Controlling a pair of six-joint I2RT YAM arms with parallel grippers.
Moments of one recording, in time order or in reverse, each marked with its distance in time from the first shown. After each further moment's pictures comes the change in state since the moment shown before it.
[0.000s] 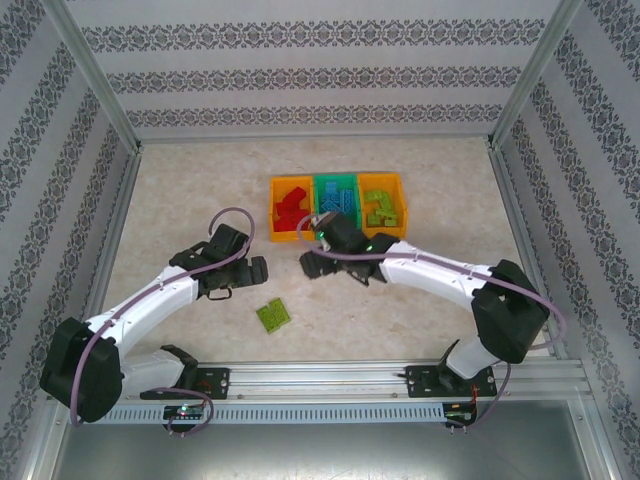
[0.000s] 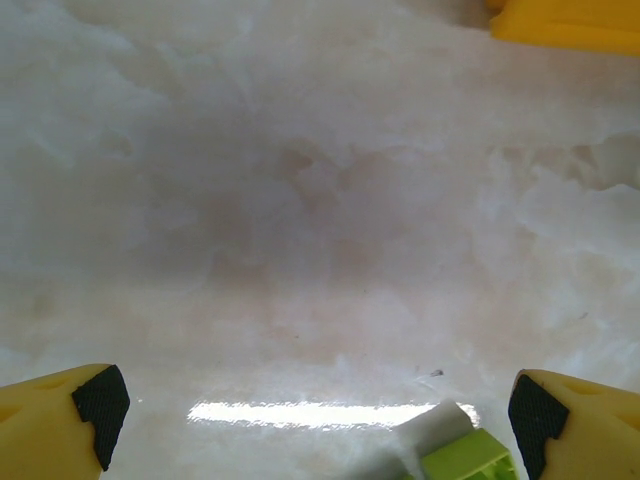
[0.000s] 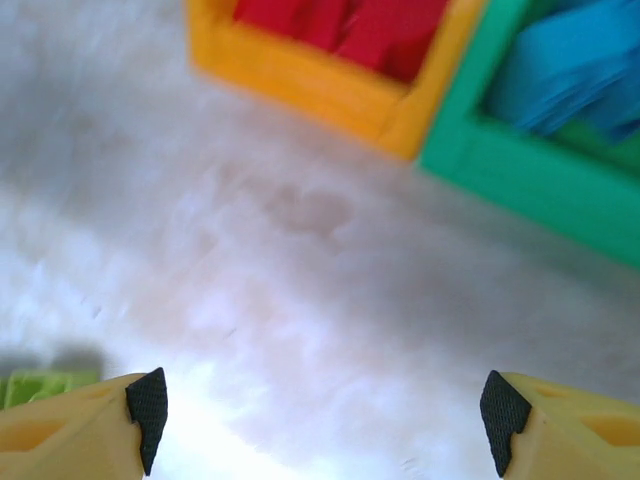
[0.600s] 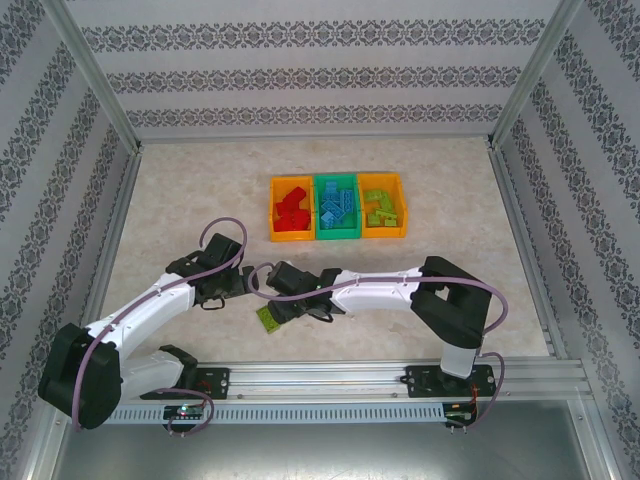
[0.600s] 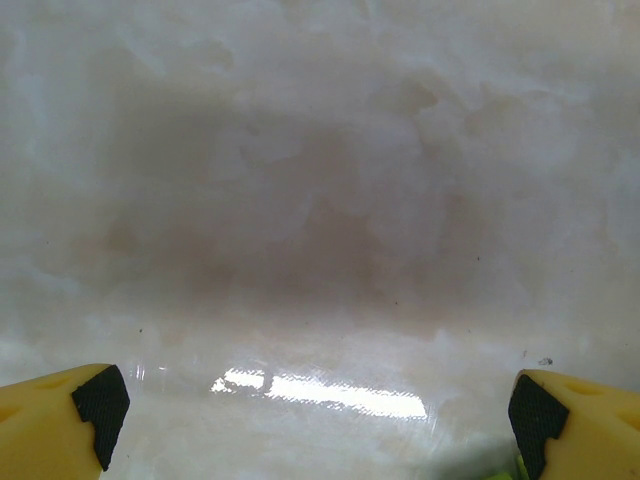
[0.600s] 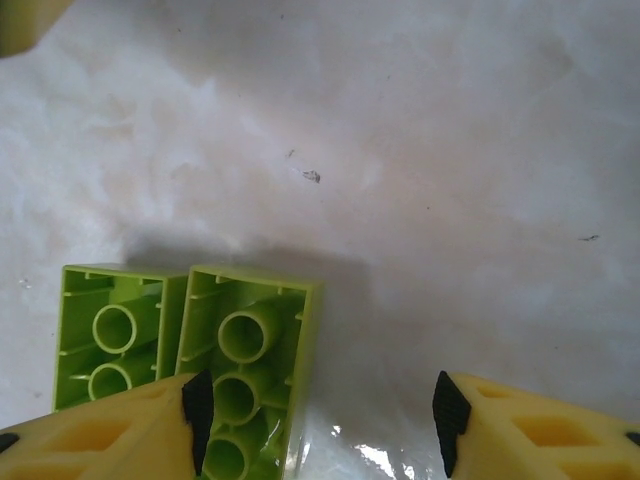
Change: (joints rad) left arm 0.039 -0.037 -0.084 -0.025 -0.017 -0.037; right arm 0.270 0.268 0.075 0.060 0.003 0.180
